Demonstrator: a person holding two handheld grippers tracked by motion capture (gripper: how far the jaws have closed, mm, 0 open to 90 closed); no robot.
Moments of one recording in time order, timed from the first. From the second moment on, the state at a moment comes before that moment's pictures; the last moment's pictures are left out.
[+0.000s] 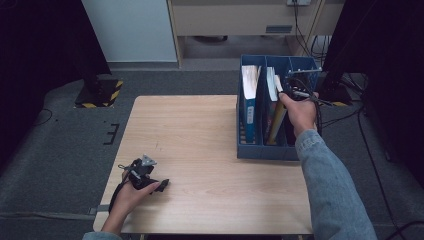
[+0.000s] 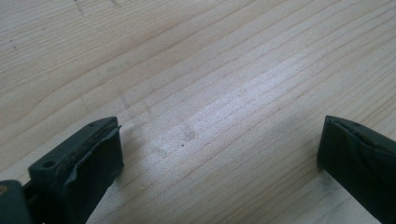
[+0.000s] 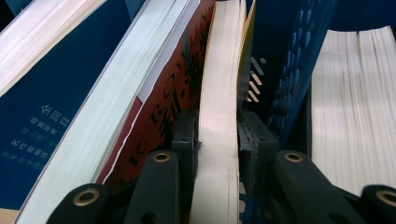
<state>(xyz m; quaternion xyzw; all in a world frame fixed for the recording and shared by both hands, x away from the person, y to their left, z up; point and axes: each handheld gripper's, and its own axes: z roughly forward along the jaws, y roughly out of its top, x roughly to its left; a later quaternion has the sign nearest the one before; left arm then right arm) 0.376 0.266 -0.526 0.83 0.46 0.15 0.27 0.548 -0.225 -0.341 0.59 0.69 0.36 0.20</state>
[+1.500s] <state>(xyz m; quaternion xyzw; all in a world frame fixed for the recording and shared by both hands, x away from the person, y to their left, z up) 0.376 0.265 -0.526 0.84 0.46 0.15 0.27 0.470 -0.241 -0.323 0.54 0.71 0.40 0.23</state>
